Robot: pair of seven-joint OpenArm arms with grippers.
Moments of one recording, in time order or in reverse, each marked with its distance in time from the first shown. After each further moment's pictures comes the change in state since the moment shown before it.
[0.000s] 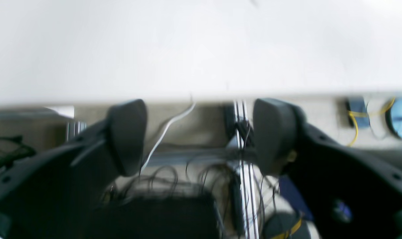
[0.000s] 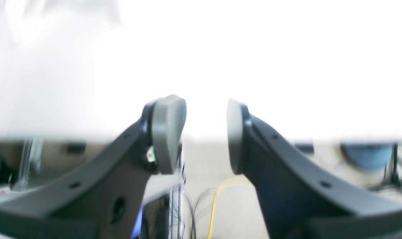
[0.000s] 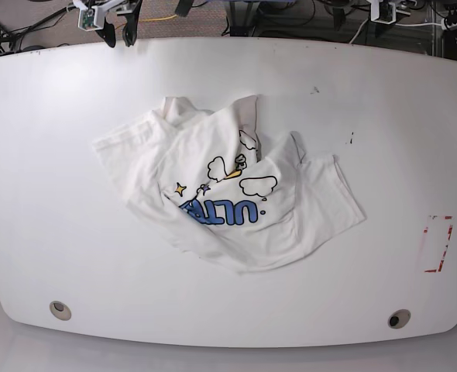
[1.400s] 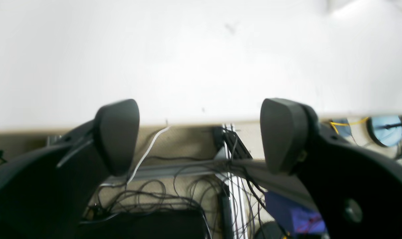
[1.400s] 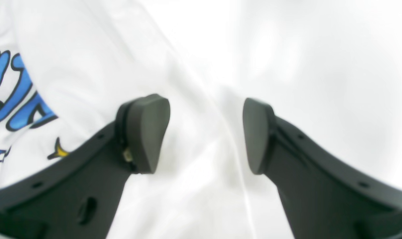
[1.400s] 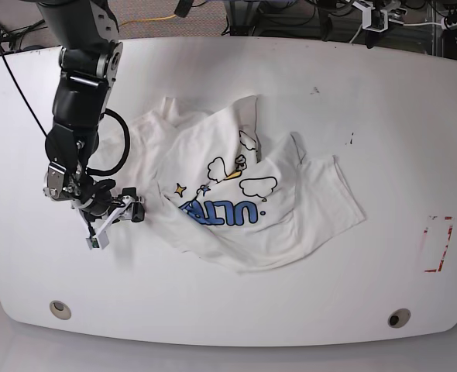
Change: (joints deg) left arm -2.0 0.2 2.4 -0.2 -0.1 -0.2 -0.2; right arm 82.9 6.8 2.6 -53.7 -0.4 17.9 -47.0
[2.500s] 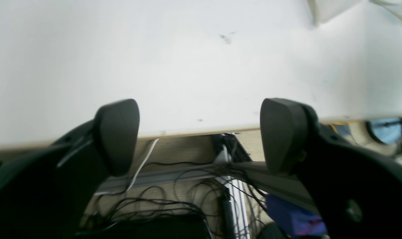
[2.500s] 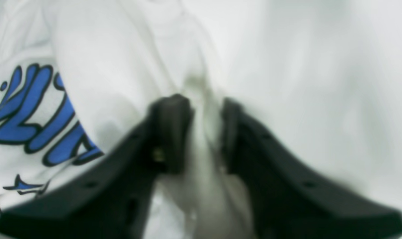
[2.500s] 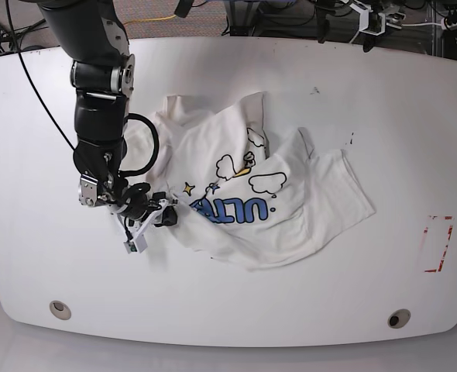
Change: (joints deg) left arm -1.7 -2.8 2.7 0.0 0.0 0.0 0.2; right arm 4.3 -4.7 -6.6 -12.8 -0.2 0.8 9.3
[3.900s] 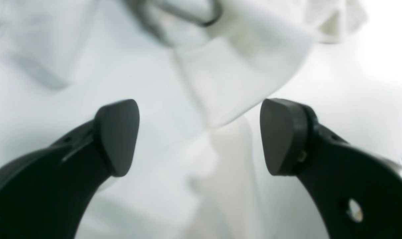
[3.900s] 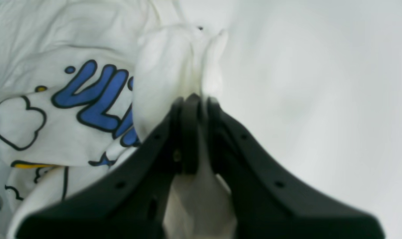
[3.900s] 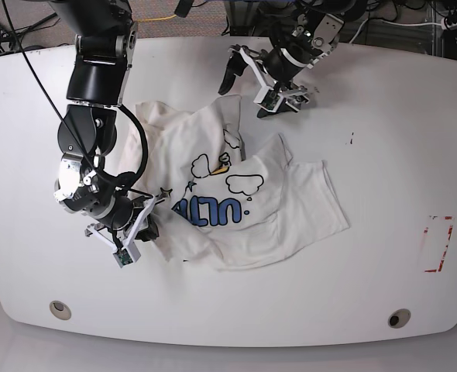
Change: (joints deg) left arm -41.1 -0.4 31.6 -17.6 0.3 0.1 17.6; right arm -10.8 0.0 0.0 42.6 0.2 0.6 -20.2
